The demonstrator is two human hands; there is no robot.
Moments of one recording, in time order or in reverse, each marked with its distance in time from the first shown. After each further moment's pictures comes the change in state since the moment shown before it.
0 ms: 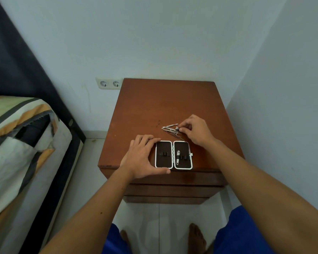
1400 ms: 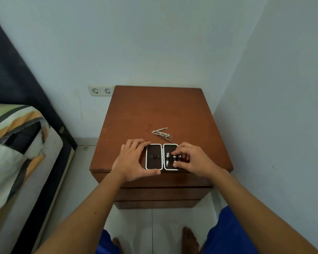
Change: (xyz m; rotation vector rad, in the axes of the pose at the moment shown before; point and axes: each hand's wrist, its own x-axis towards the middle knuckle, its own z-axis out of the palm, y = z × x) left_hand -0.003 0.004 -0.001 0.022 -0.017 -0.039; right_hand -0.103 0.010 -0.009 0.129 -0.166 -0.191
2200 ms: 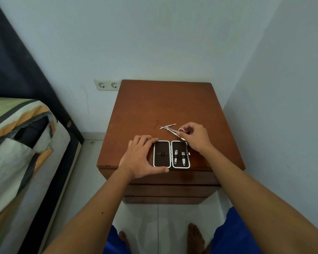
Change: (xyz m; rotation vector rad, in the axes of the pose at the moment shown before) left_hand 0.001 -0.002 0.002 -0.024 0.026 0.016; right_hand 0.078 0.004 0.007 0.170 0.308 0.380
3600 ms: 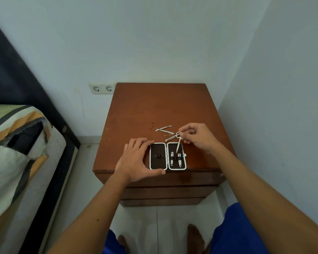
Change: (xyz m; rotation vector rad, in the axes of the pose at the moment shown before) left_hand 0.000 0.001 0.000 -0.007 -0.003 -0.006; right_hand -0.005 0.001 -0.039 0.188 -0.247 0.063
